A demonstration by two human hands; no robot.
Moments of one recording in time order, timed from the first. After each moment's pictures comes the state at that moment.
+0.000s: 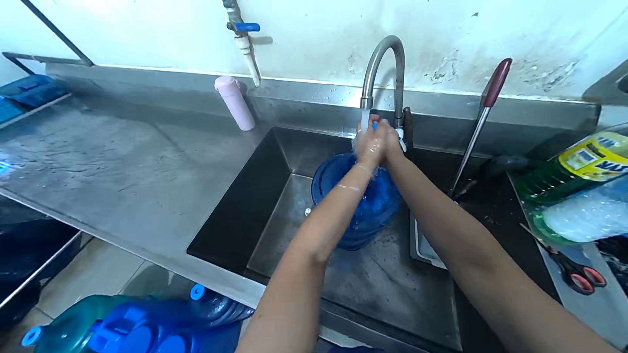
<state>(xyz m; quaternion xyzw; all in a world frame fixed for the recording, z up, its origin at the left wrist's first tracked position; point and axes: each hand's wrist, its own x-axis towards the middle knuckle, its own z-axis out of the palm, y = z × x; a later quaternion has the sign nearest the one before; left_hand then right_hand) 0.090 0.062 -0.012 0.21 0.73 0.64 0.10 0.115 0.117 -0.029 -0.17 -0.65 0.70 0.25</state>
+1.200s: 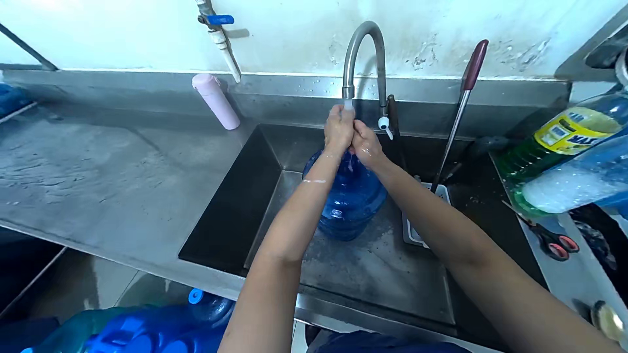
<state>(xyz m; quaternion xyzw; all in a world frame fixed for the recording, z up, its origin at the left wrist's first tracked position) 0.076 0.029 0.005 0.22 0.76 0.60 0.10 0.145 0.097 -0.032 -0.04 -0.75 0.62 0.23</state>
